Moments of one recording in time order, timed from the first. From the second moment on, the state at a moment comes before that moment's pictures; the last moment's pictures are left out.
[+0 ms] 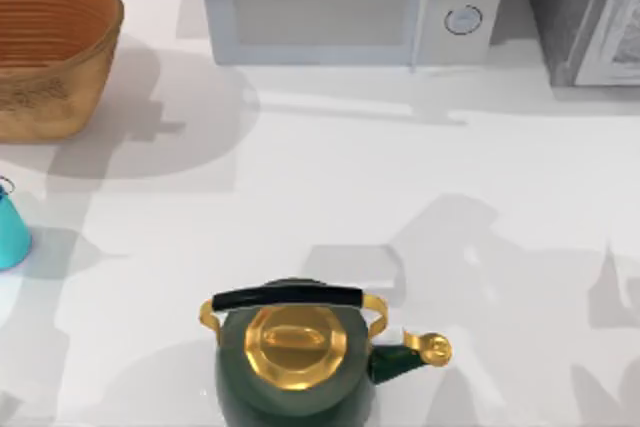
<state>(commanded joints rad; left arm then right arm) -0.06 1.33 1.49 -0.83 0.18 0.03 0.00 0.00 0.00 0.00 0.00 0.00</state>
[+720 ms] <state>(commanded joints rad) -0.02 0.15 0.15 -0.11 0.04 0.00 0.00 0.00 0.00 0.00 0.00 0.00</state>
